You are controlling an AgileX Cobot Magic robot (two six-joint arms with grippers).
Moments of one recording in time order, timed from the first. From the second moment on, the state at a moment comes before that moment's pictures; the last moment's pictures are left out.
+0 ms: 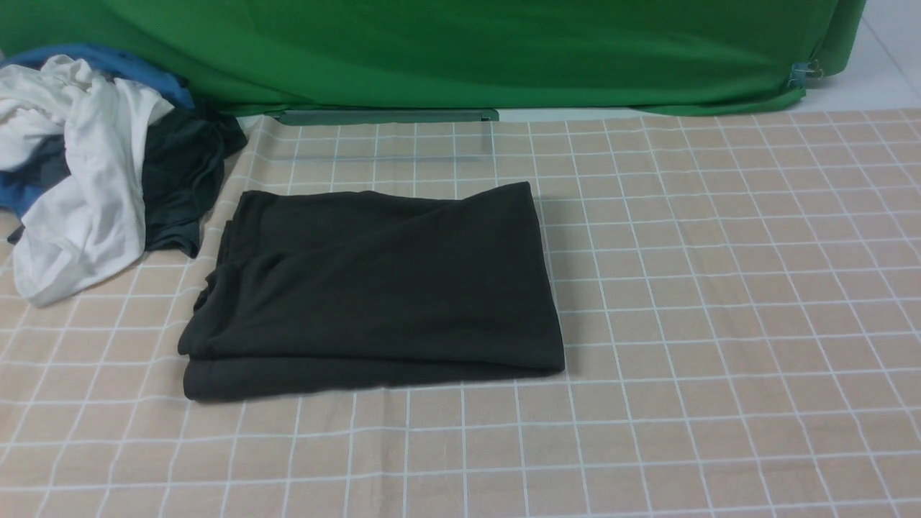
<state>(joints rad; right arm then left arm) 0.49 0.21 -0.34 0.14 -0.39 -0.24 -0.04 0.10 -0.47 -0.21 0.60 0.03</state>
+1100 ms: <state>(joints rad) 0.49 0.21 -0.34 0.14 -0.39 -0.24 -0.04 0.00 0.01 -0.04 0.24 0.11</state>
